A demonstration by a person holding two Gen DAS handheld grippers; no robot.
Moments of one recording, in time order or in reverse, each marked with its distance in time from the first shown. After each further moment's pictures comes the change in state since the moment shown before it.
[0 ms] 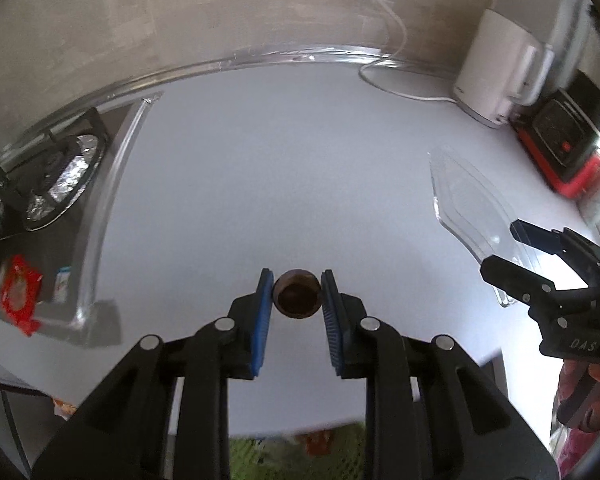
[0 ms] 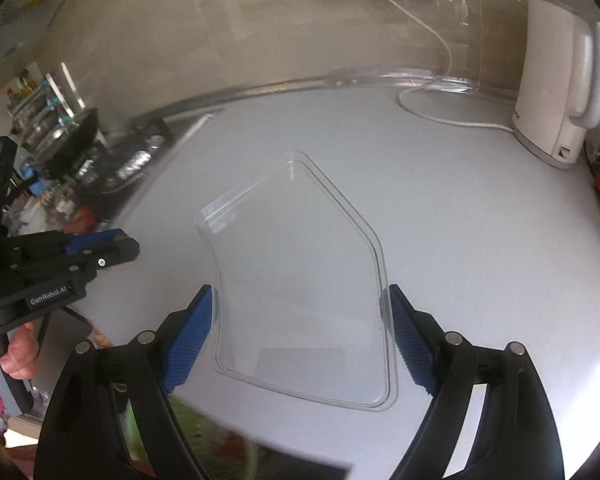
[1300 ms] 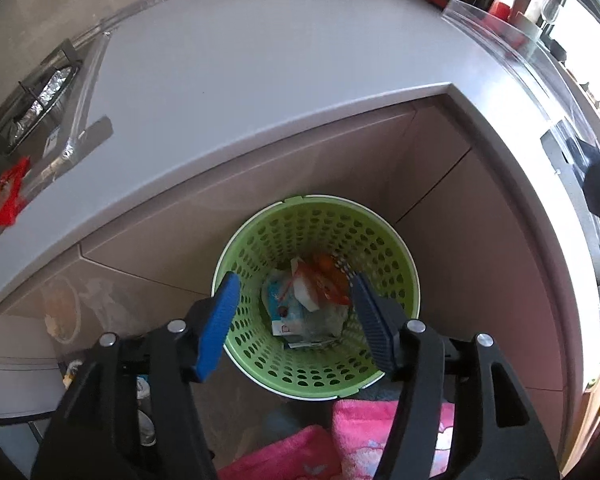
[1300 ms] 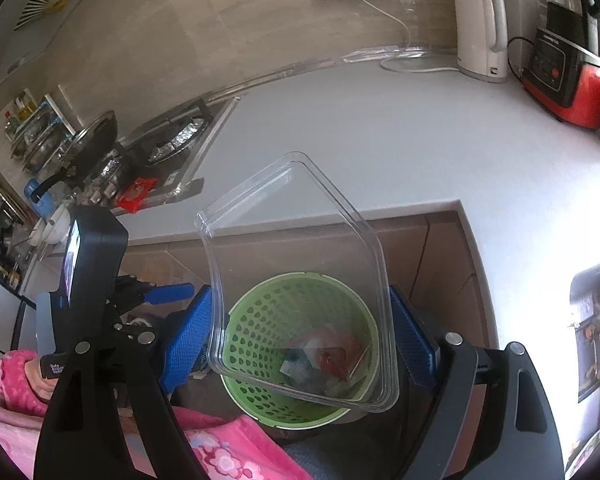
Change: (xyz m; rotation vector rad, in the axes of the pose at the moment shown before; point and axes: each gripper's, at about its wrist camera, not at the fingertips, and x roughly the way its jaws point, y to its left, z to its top) left arm -0.042 0.029 -0.196 0.261 0.192 -0.128; right arm -0.113 0.155 -0.158 0.192 -0.036 -0.089
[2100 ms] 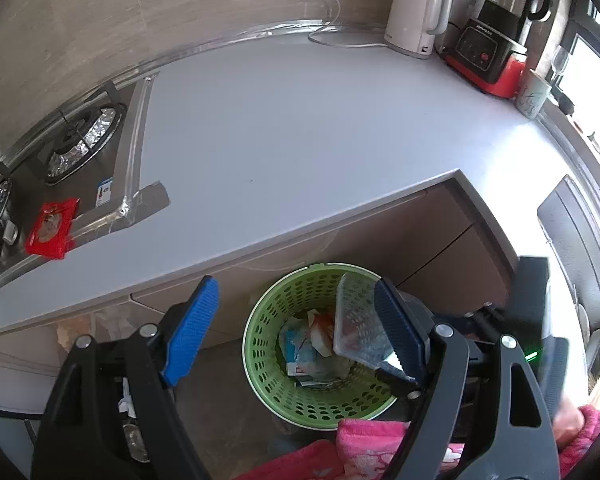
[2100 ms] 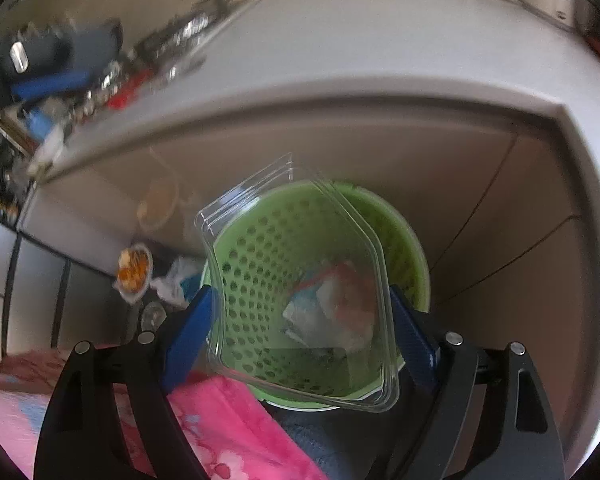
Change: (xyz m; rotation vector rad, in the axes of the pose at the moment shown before) left arm -0.061 0.018 0.033 -0.068 -0.160 0.057; right arm 0.123 0.015 -0.064 -0.114 0.278 0.063
